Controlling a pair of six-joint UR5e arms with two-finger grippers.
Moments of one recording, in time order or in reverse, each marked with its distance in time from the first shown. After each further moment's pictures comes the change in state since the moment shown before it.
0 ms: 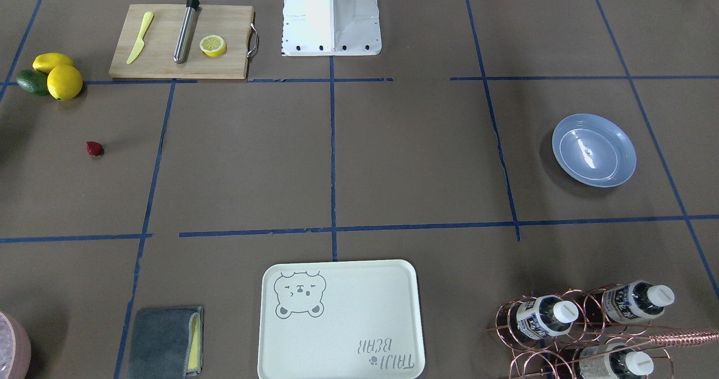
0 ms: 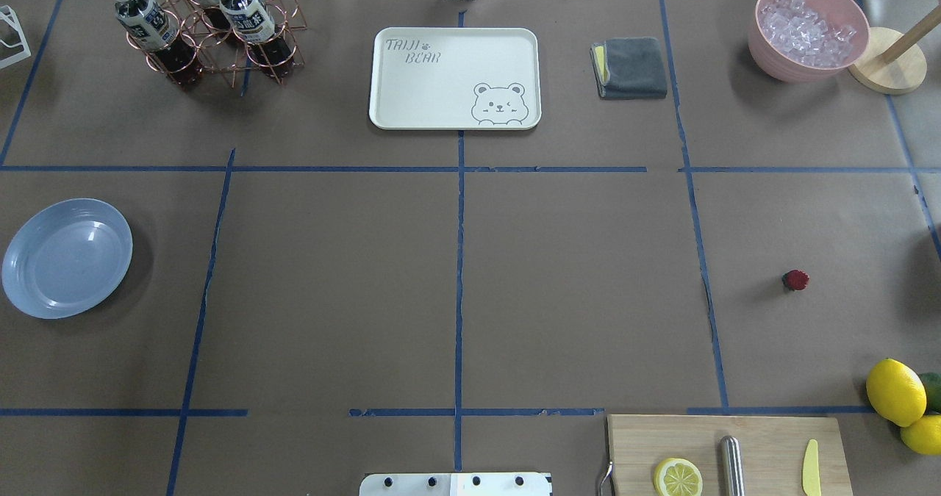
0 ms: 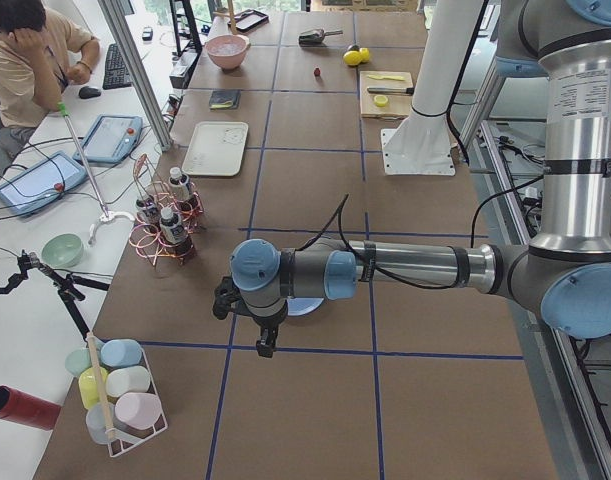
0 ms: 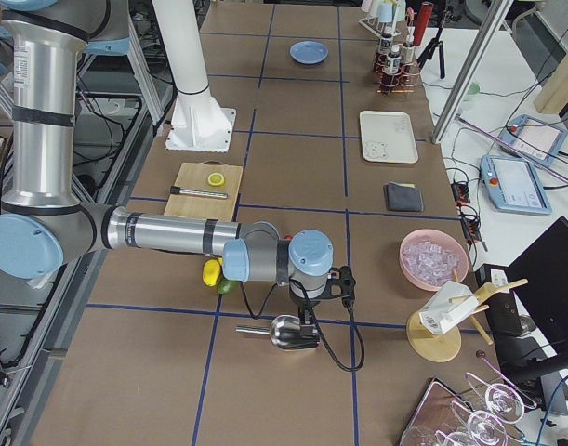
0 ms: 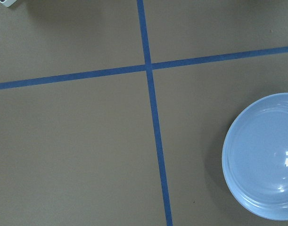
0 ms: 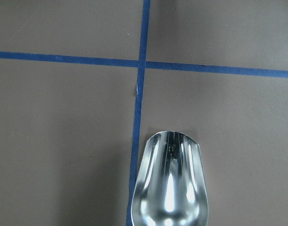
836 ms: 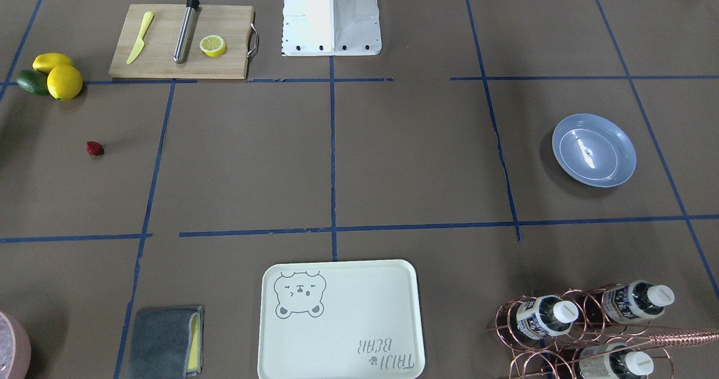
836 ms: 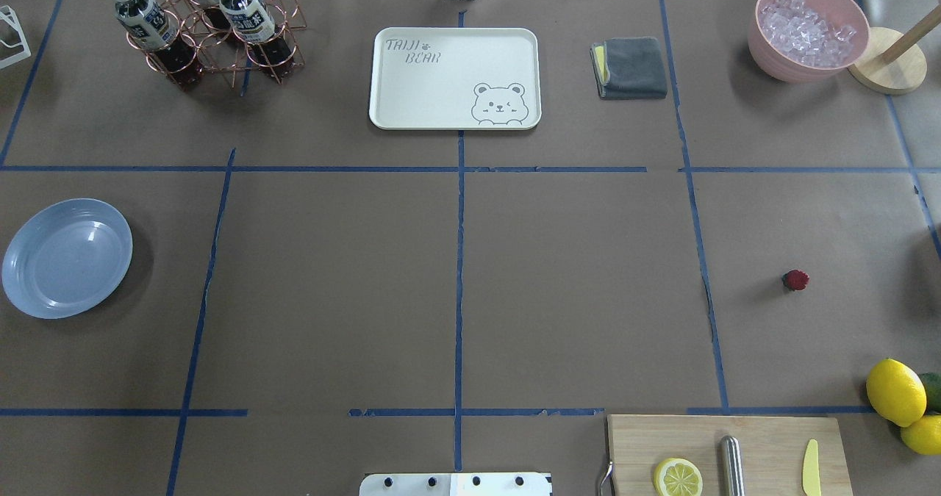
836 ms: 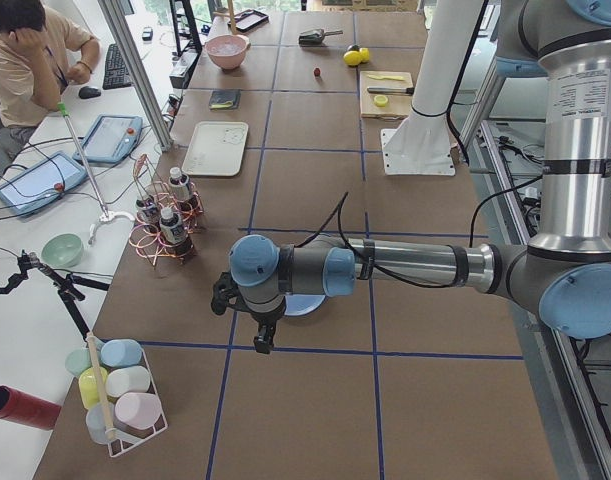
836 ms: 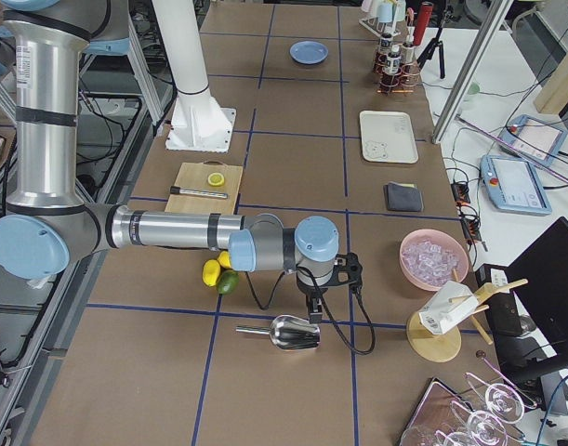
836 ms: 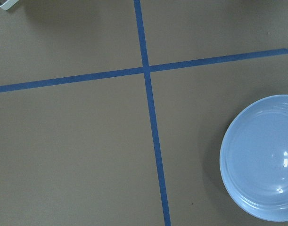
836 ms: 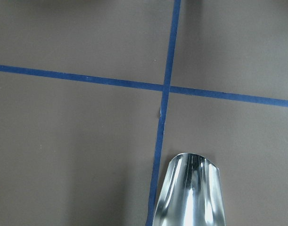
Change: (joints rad) left arm 0.005 -0.006 -0.017 -0.007 0.000 0.001; right arm -0.020 0.040 0.051 0.002 0.007 0.007
